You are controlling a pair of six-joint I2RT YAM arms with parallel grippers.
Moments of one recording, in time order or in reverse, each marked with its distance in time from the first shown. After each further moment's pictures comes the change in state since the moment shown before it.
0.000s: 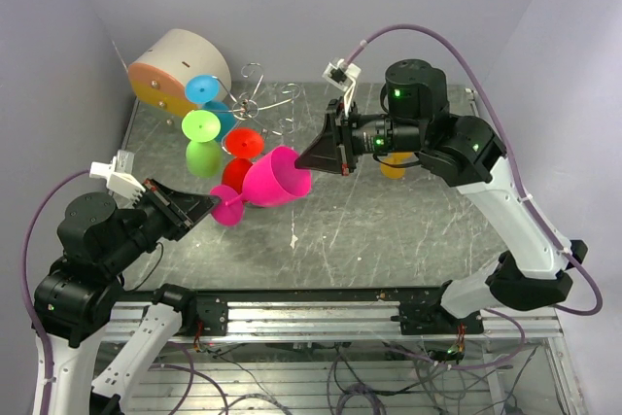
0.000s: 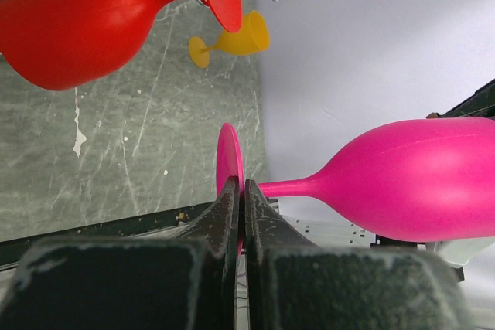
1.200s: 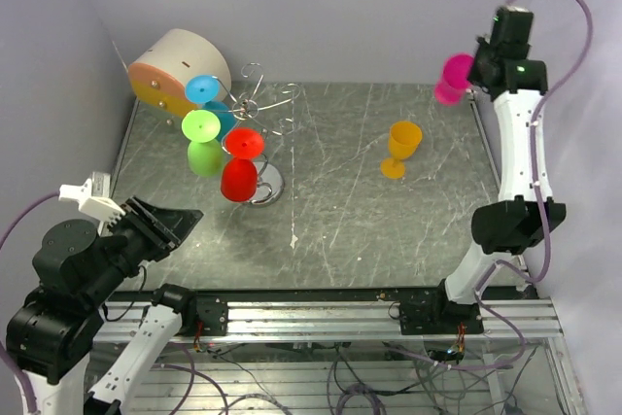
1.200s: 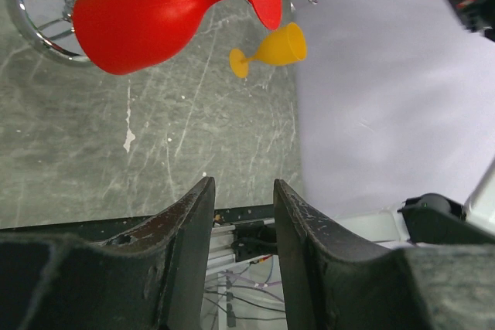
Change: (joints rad) left arm 0.000 -0.050 0.100 -0.190 -0.138 0.106; right arm -0.850 0.317 0.193 -0.020 0.790 -0.167
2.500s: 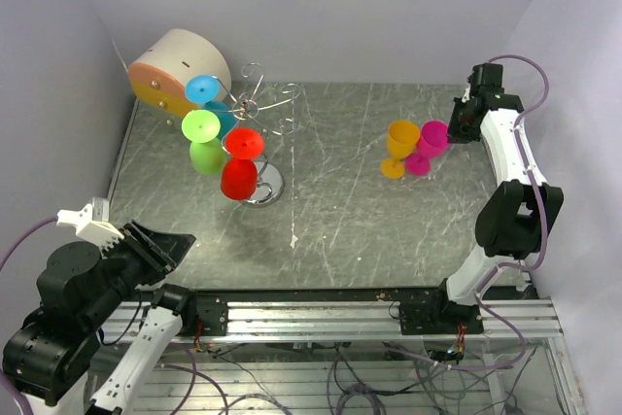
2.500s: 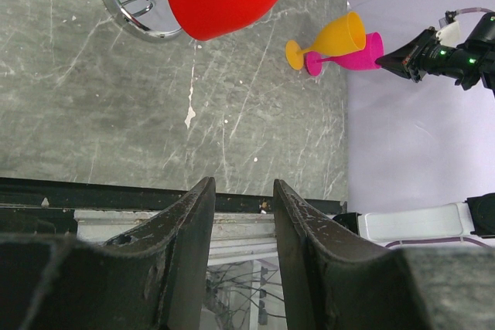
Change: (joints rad) left arm 0.000 -0.108 -0.035 -0.171 -0.069 0.032; right arm -0.161 -0.023 -0.561 0.032 -0.239 0.049
